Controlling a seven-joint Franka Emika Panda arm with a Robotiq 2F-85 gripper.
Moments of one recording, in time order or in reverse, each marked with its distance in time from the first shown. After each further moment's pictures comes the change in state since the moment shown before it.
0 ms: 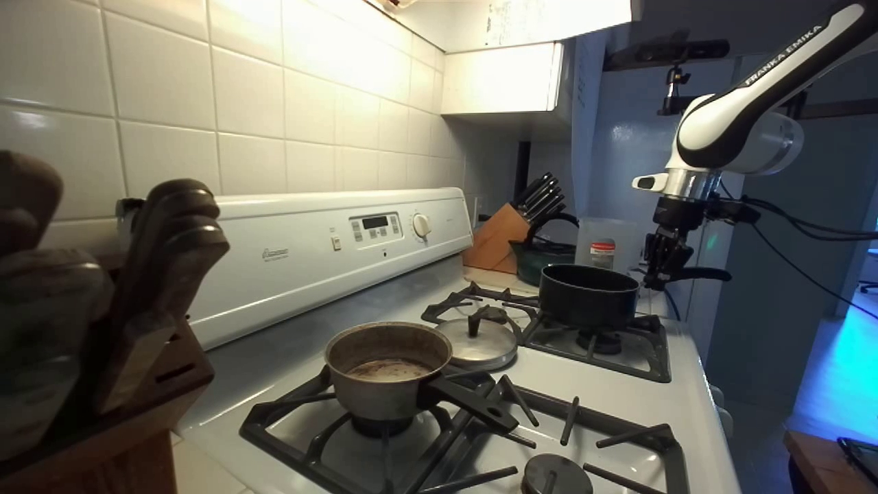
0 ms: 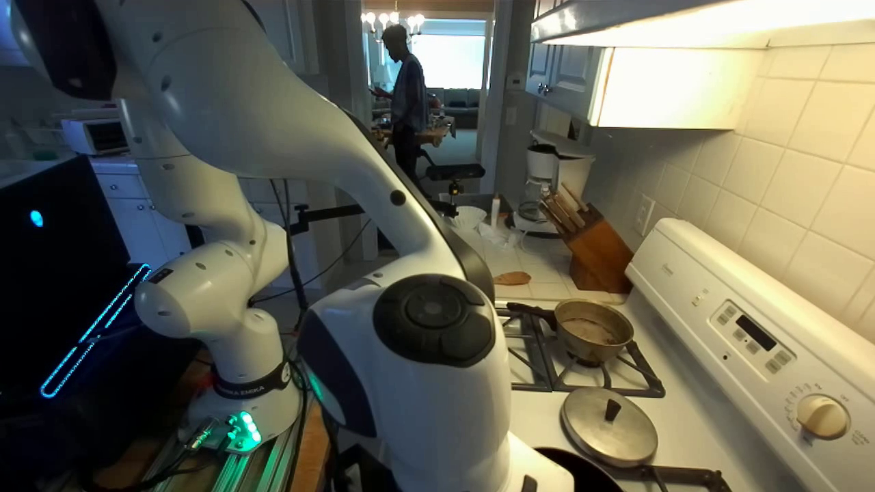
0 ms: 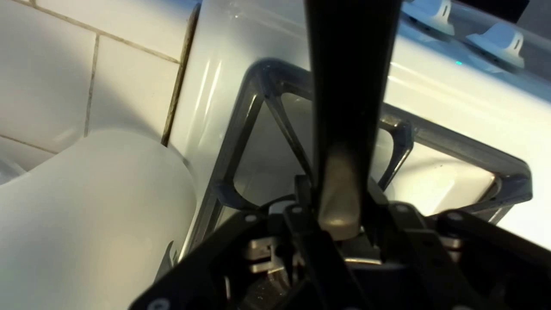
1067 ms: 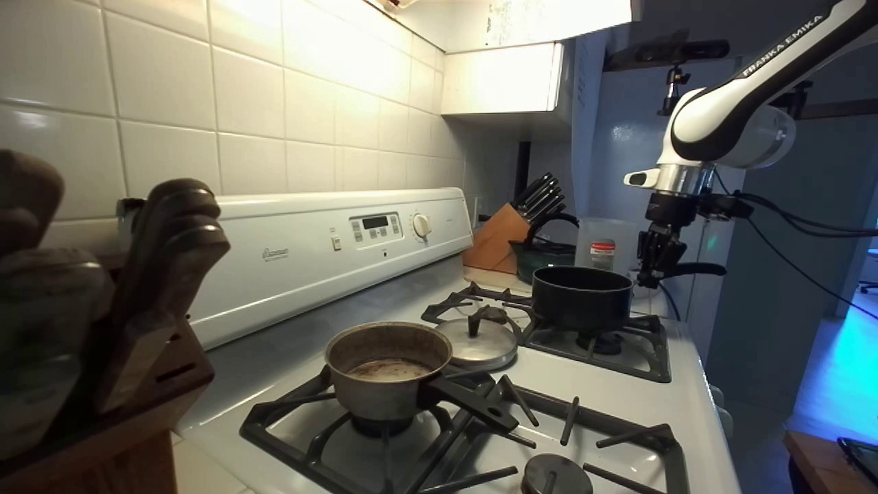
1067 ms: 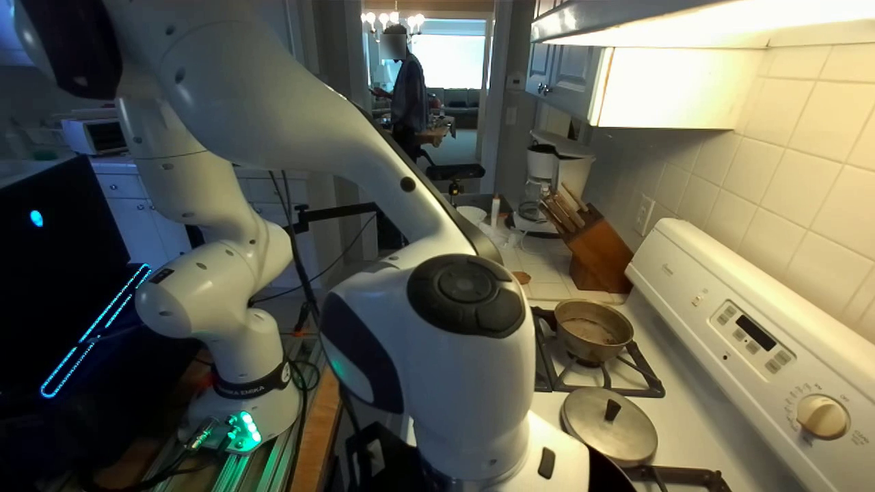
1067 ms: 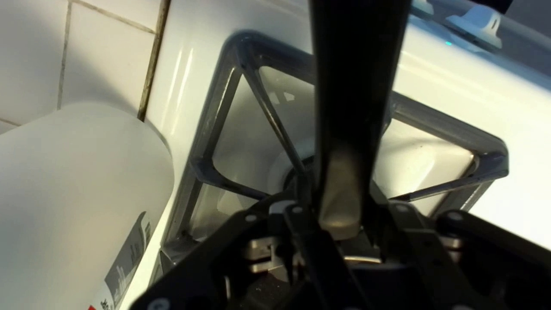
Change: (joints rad) arm 0.015 -0.009 0.033 0.017 0.000 -0.048 0.037
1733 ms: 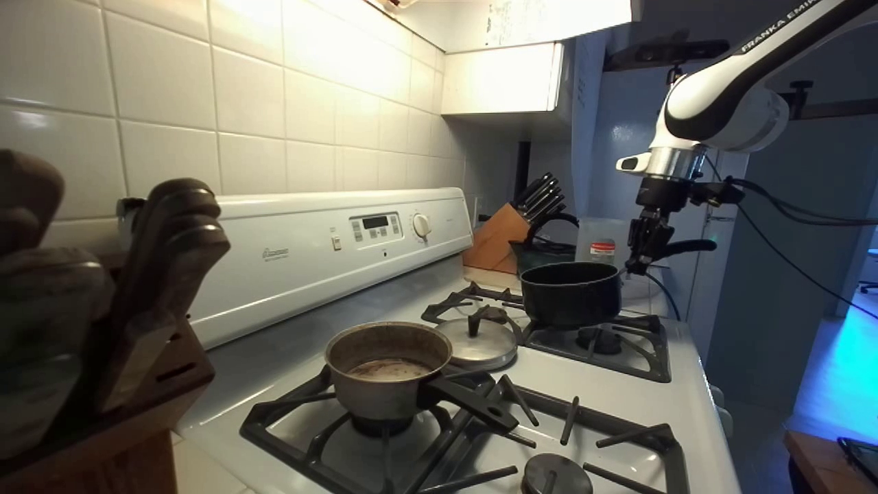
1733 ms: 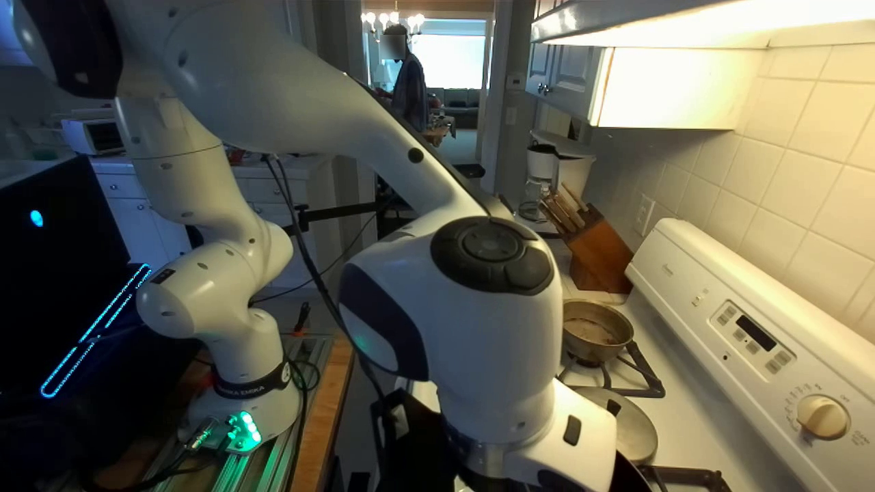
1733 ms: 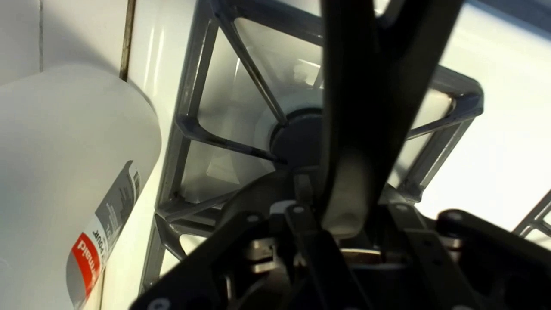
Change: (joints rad) arm 0.028 -0.022 0.016 0.048 0.054 -0.067 0.067
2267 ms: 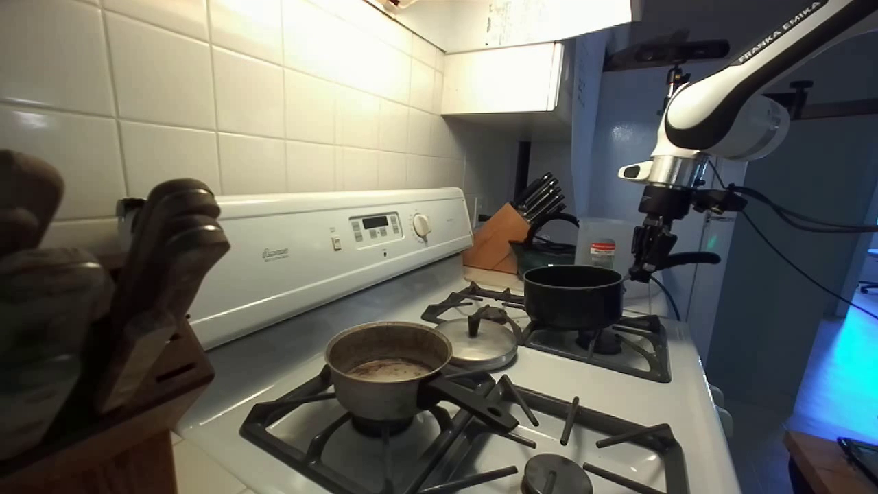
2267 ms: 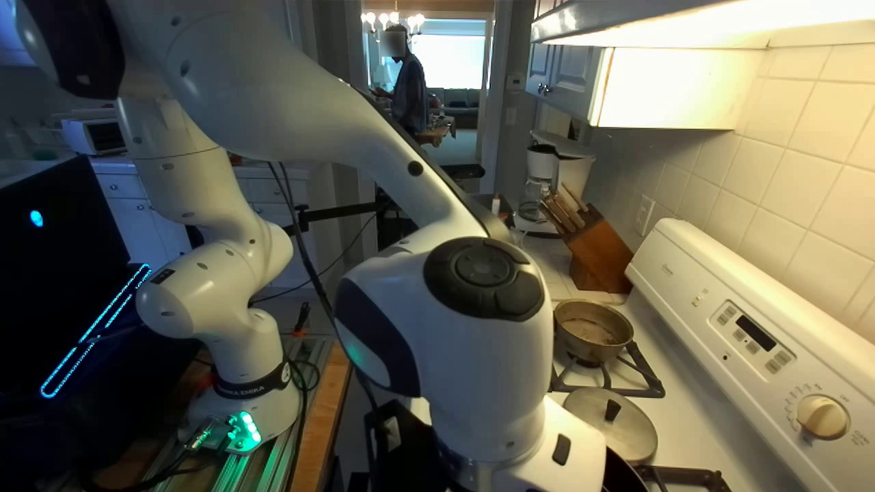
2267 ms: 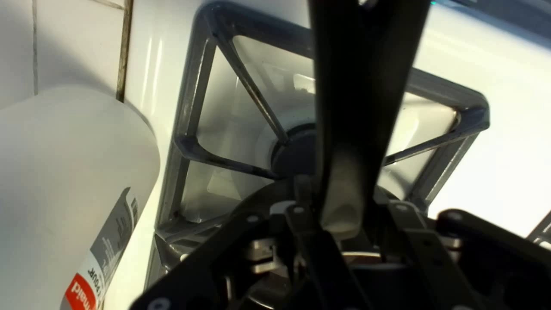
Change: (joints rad) arm -0.007 0.018 -0.009 -0.018 -0.001 0.021 0.001
